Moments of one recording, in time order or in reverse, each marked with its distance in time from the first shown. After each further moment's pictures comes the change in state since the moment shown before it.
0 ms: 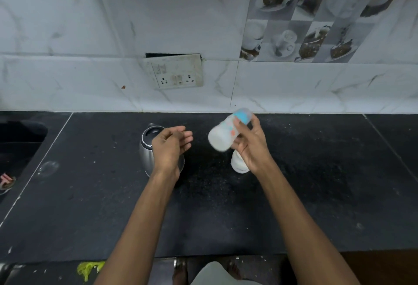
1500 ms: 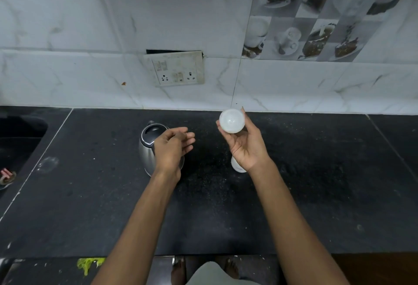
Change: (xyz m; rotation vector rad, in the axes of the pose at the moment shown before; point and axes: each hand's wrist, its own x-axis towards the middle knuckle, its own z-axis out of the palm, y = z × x) left_hand -0.001 -0.006 0.003 0.014 -0.003 -0.023; right_hand 0.014 0.006 0.007 0.498 0.016 0.251
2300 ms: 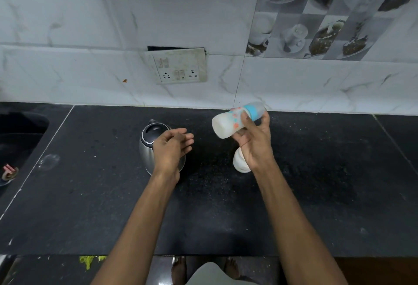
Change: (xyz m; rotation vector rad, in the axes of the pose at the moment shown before) left_hand 0.009 -0.005 -0.003 0.006 0.021 -0.014; right_hand 0.008 -0.005 -0.011 -0.327 -0.117 -0.272
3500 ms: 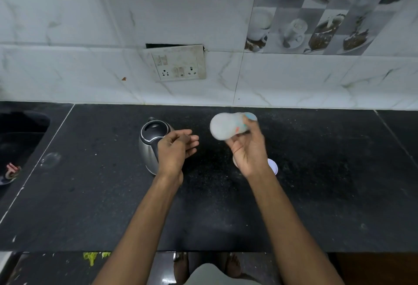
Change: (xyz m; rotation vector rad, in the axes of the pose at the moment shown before) left_hand -0.012 -0.010 0.008 0.020 -0.030 -0.002; right_hand -0.022 0.009 0.015 0.236 0.183 0.118
